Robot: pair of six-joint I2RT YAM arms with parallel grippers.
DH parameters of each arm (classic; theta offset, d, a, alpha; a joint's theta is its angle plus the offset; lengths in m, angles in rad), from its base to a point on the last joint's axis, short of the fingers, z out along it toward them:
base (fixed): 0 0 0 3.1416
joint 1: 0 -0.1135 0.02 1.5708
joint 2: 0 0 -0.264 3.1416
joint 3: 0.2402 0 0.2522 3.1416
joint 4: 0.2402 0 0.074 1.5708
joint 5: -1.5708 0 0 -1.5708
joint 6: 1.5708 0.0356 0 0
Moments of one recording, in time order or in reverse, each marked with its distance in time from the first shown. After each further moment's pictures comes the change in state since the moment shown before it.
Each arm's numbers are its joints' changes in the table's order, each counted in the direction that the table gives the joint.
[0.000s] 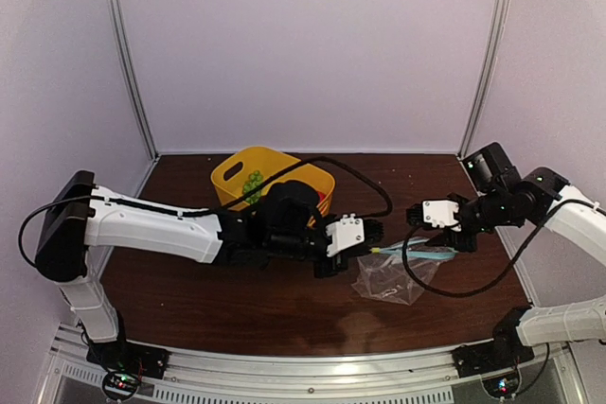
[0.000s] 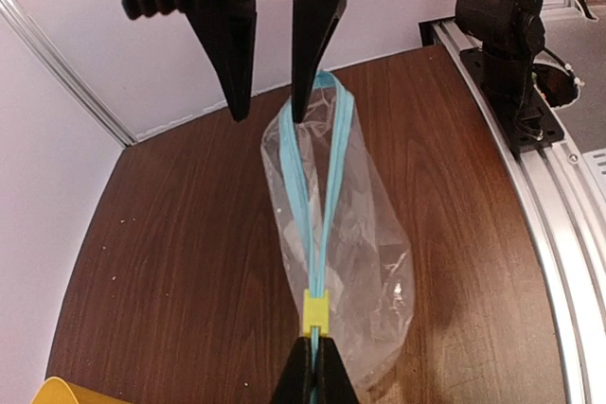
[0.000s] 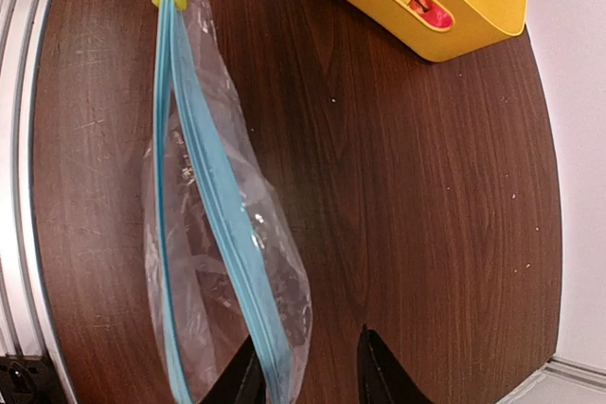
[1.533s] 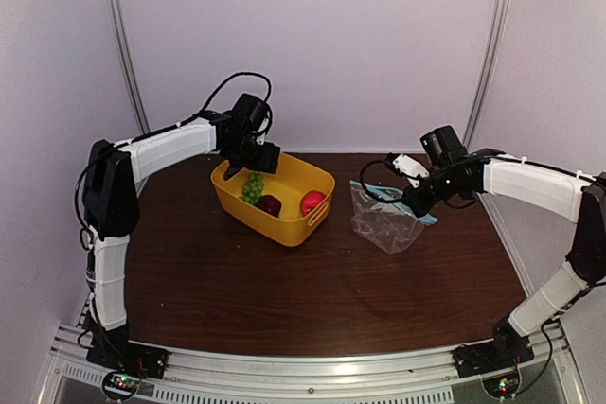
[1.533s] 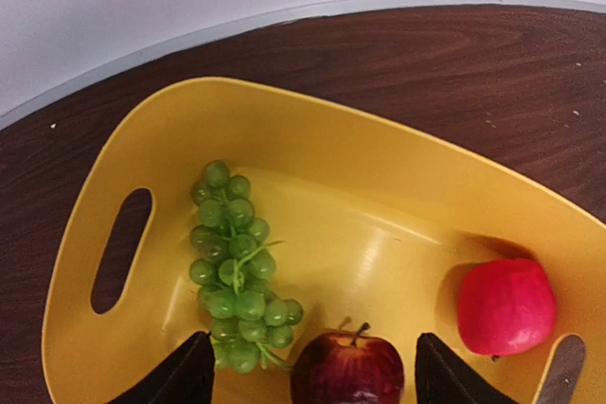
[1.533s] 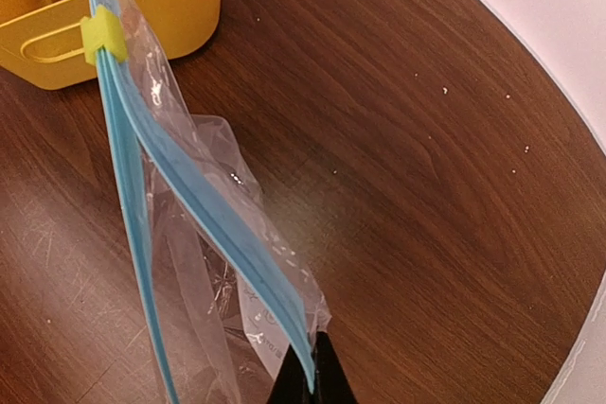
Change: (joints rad) left arm -0.572 0.330 0.708 0.817 0.345 -0.747; right arm 0.084 0.467 0.156 -0.373 -0.182 0.625
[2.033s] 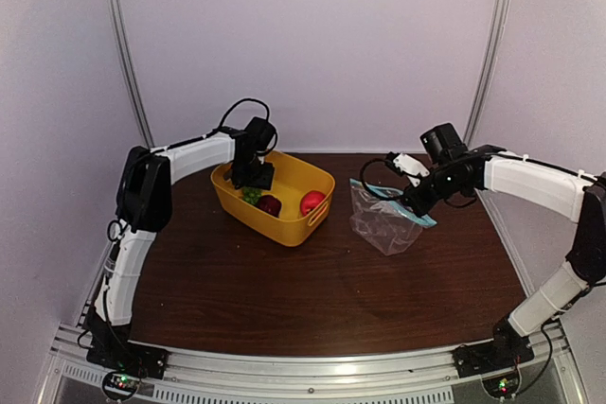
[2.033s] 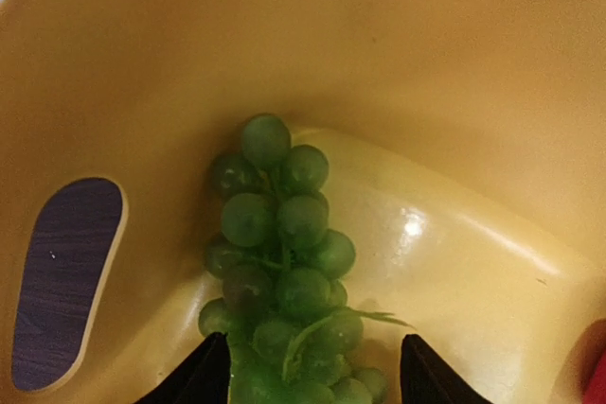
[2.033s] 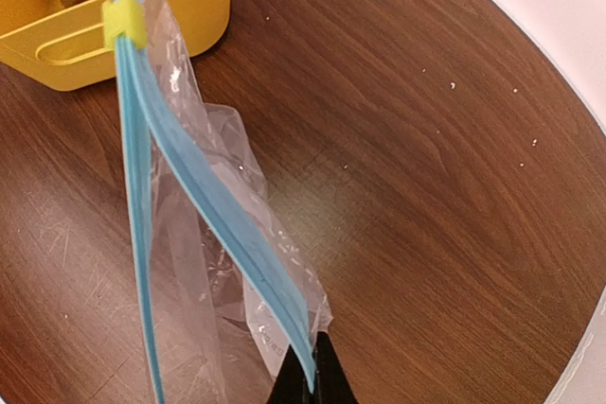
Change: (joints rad) left arm -0.068 0.300 0.215 0.119 0.094 -0.063; right arm 0.000 0.003 0.024 0.048 0.037 0.026
